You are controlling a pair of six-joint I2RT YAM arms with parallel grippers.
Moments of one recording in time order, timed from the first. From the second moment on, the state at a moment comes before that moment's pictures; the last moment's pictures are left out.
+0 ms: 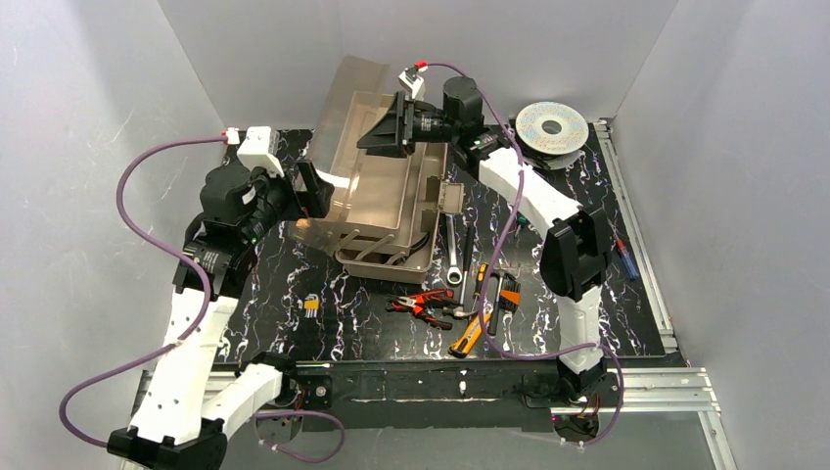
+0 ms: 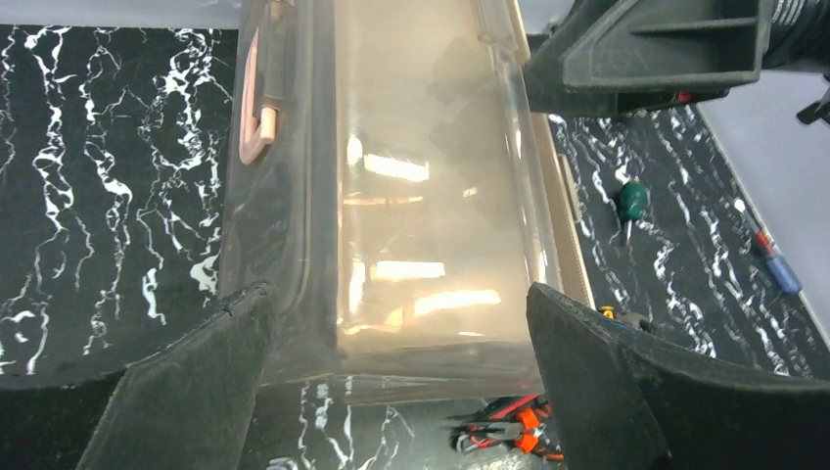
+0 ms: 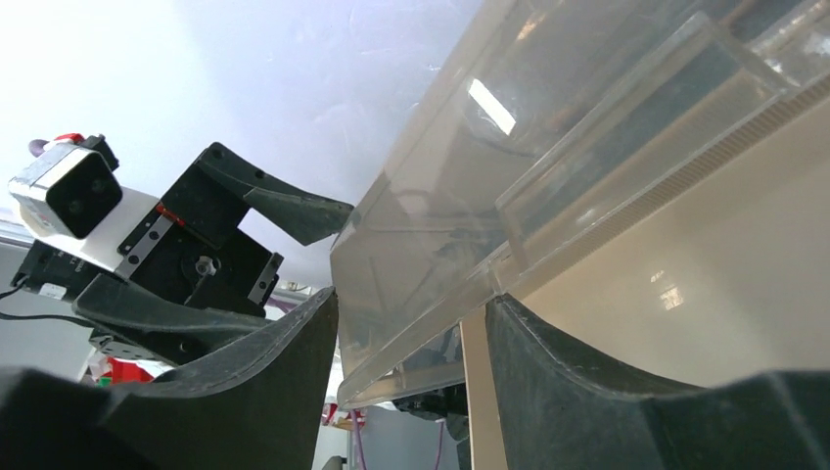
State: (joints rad) left arm -0.24 0.91 1.22 -0.60 0.07 -0.24; right arm 0.59 2.03 1.90 0.11 -0.92 1.05
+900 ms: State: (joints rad) left arm -0.50 1.19 1.52 -0.83 -0.13 0.13; right arm 0.66 2.16 2.09 0.06 -0.85 1.13
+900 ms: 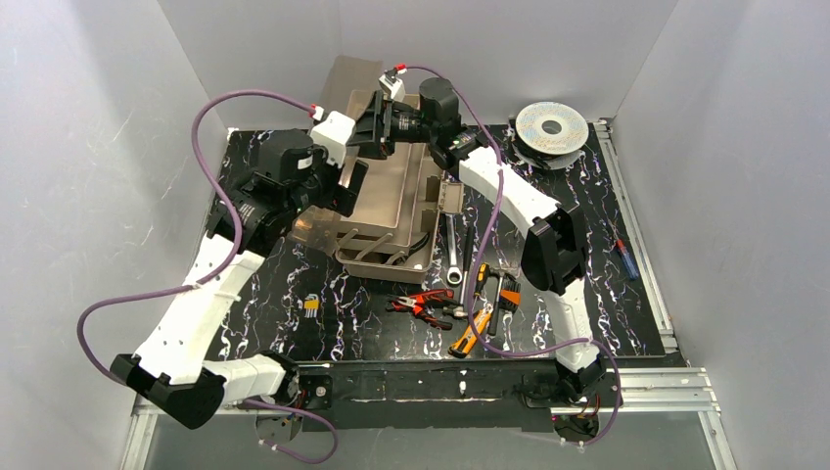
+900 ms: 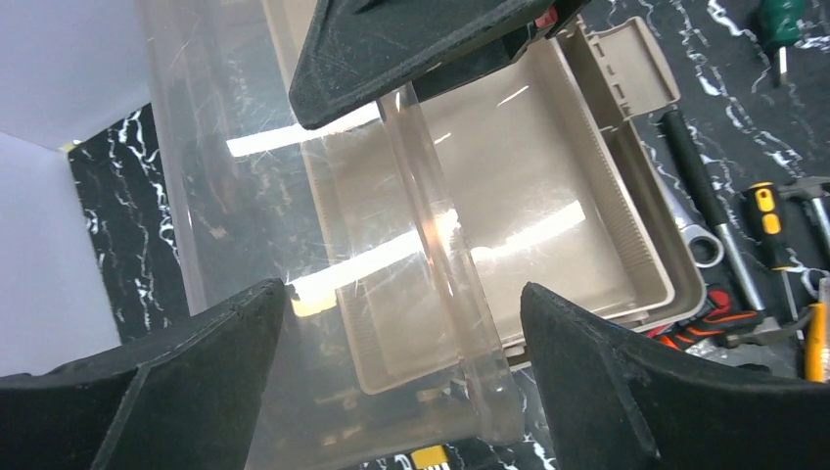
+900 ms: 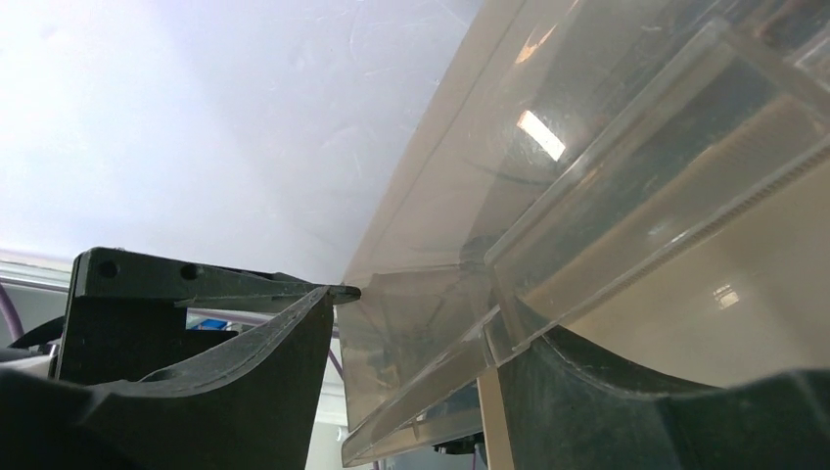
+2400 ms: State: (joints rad) left arm -0.09 1.01 1.02 -0.84 -0.27 -0.17; right arm 0.59 1.49 1.20 -0.47 -0.05 0.59
